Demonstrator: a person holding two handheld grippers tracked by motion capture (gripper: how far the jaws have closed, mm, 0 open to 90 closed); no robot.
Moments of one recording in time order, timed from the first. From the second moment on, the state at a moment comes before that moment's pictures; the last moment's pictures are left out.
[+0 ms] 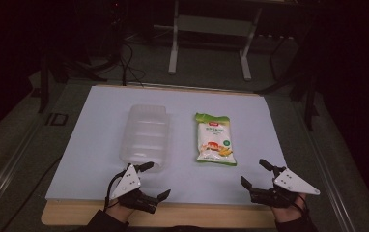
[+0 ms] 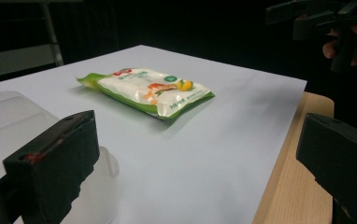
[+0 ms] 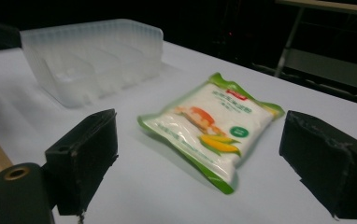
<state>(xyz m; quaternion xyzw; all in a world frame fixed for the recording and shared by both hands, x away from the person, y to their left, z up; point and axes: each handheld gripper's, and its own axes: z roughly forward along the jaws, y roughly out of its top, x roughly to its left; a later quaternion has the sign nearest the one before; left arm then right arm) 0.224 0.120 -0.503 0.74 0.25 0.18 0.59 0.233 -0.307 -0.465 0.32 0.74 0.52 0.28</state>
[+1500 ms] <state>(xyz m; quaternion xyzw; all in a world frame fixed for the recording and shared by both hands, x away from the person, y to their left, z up) 0.218 0.102 -0.492 0.74 0.21 0.13 0.62 0.306 -0.298 -0.405 0.32 0.71 0.55 0.28</state>
